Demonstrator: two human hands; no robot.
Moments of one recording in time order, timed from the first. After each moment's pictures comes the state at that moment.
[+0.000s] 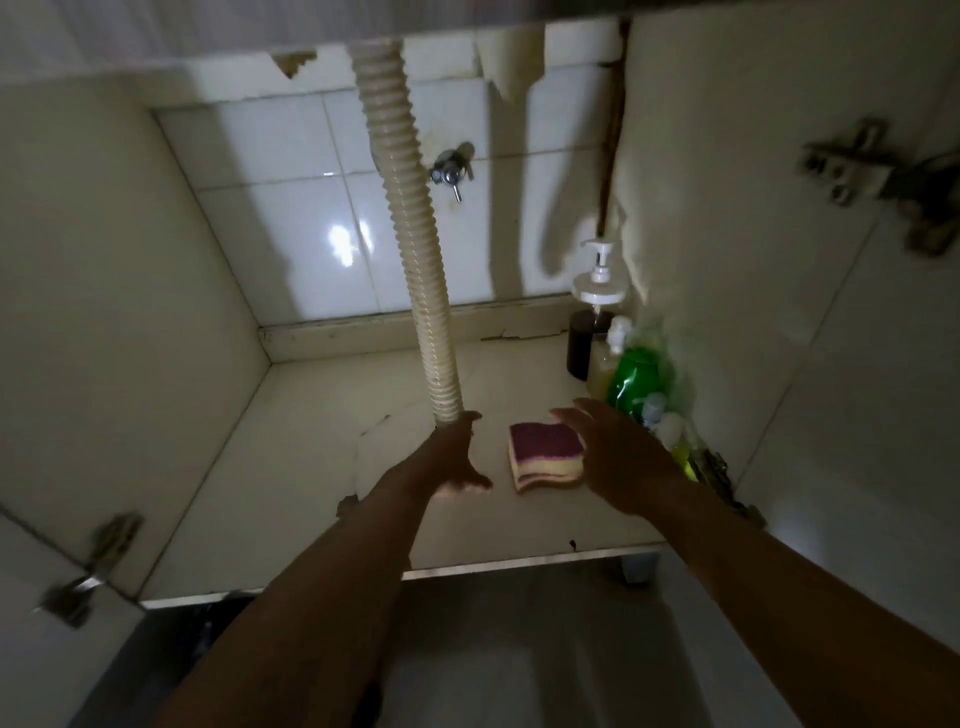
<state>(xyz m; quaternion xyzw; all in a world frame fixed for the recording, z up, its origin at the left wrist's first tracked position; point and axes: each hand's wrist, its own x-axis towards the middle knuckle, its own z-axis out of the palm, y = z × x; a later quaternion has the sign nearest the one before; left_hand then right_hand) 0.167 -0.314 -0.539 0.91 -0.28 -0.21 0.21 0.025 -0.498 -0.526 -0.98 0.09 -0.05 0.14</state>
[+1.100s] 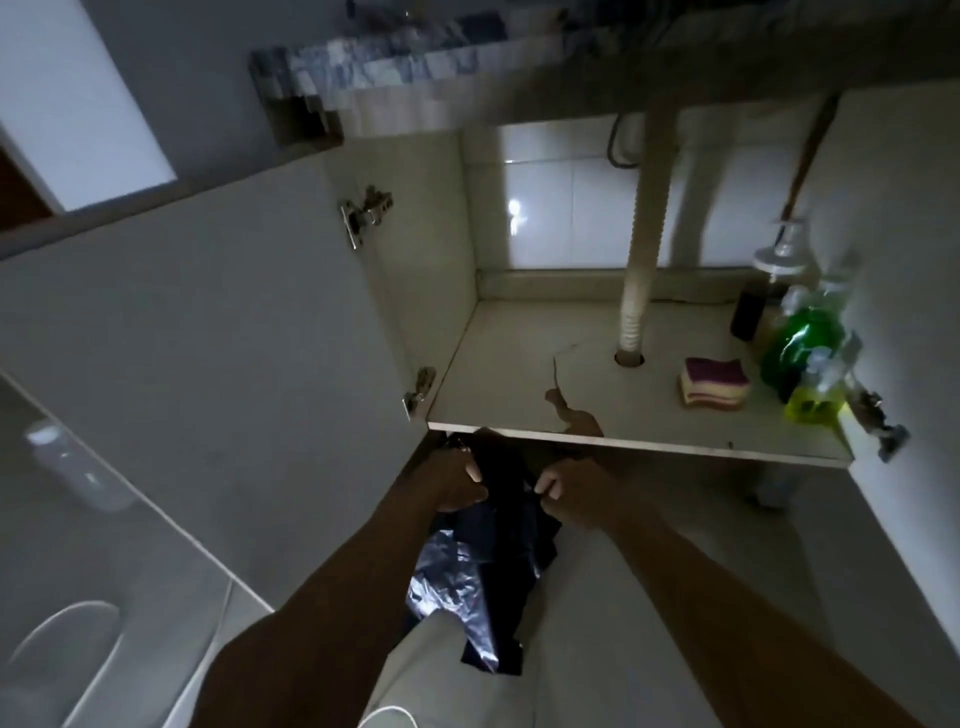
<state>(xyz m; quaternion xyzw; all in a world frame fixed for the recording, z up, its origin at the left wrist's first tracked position) 0.005 0.029 -0.526 0.96 -0.12 -0.21 0.13 -0.072 -0.184 -0.534 -0.95 0.00 0.11 0.28</state>
